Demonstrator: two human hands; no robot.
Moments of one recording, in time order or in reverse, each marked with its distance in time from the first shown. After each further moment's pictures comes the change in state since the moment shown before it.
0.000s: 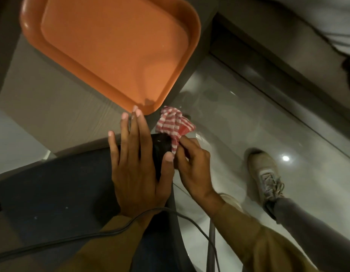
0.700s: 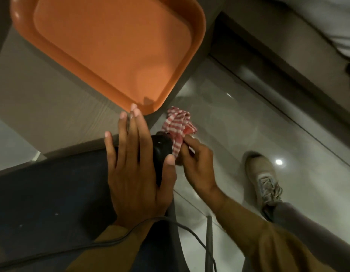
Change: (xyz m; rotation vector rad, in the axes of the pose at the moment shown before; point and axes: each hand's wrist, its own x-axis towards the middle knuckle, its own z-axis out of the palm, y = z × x) left_hand -0.002 0.001 -0.001 -0.025 0.001 -0.003; right_hand 0.015 0.026 -0.004 0.036 -0.009 0.103
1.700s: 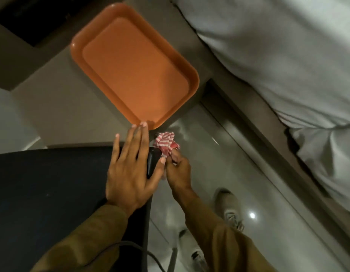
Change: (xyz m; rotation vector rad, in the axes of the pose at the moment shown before) left_hand -0.003 -0.006 0.007 -0.018 0.000 -0.003; right_hand 0.010 -0.031 -0.002 0.048 -0.037 0.142
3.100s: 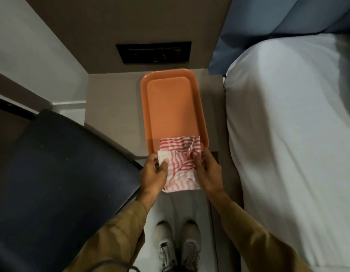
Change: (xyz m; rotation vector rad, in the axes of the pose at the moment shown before) left_hand 0.085 0.098 -0.055 -1.362 0.362 -1.140; right_hand 0.065 -0.218 -0.095 -0.655 -0.451 -0.434
